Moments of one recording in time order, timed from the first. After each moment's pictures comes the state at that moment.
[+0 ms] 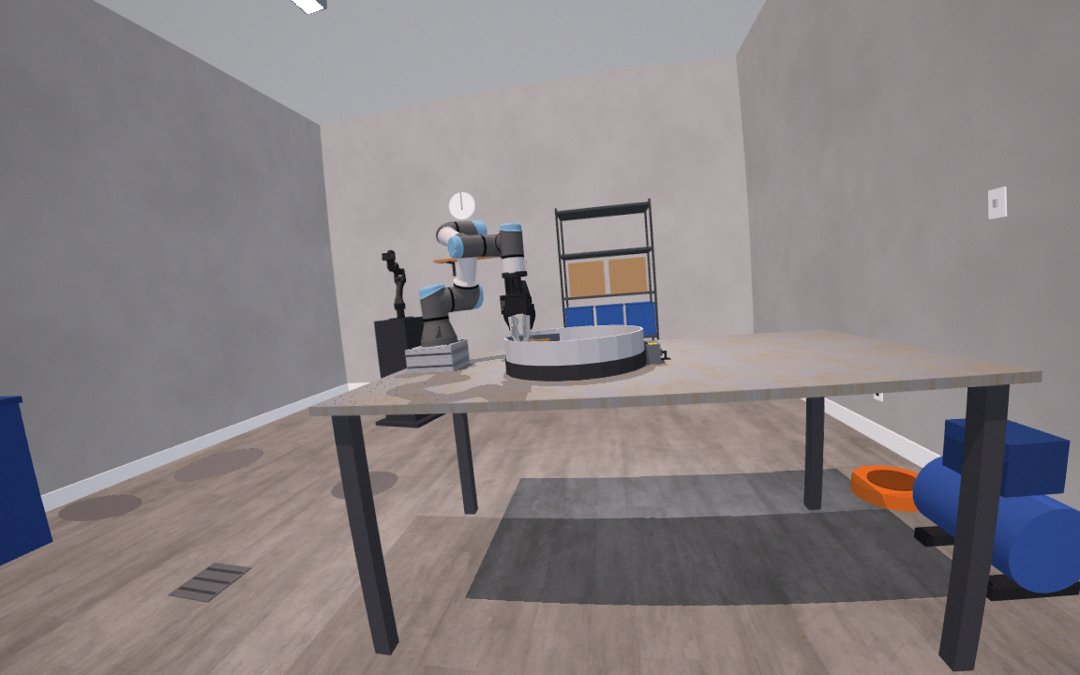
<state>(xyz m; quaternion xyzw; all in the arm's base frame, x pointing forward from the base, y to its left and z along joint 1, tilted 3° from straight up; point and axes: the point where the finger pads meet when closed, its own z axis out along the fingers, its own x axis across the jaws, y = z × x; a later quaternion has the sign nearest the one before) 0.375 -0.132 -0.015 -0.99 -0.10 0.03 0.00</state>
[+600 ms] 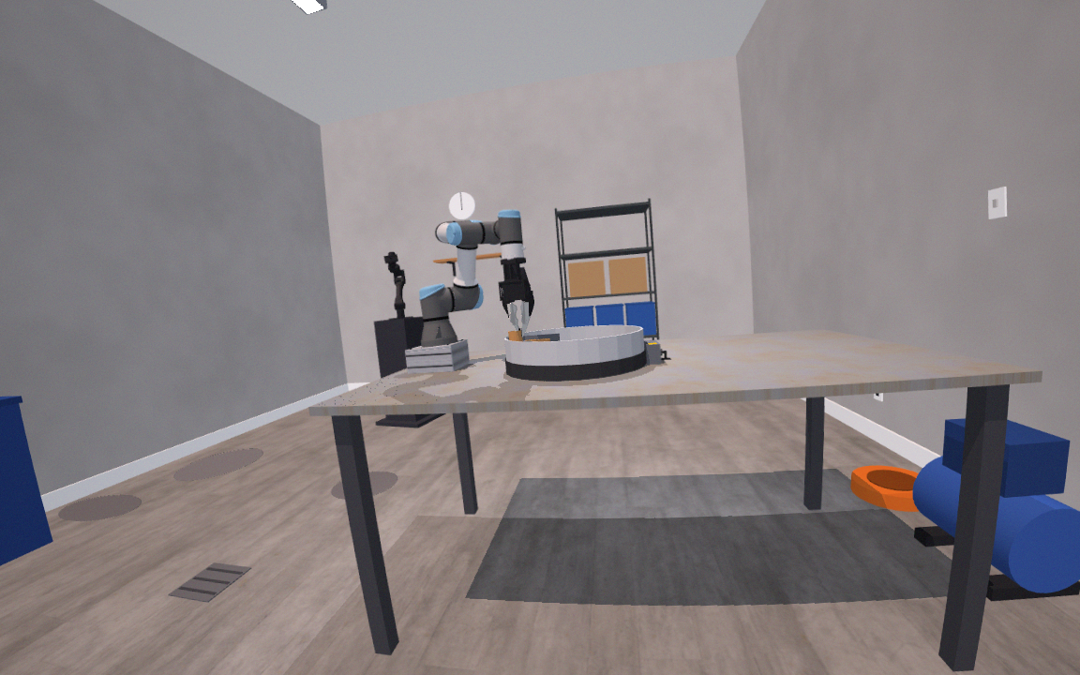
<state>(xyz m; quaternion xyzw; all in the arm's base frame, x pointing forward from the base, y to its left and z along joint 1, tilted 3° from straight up) 0.377 -0.132 0.023 -0.99 -0.10 0.02 0.00</state>
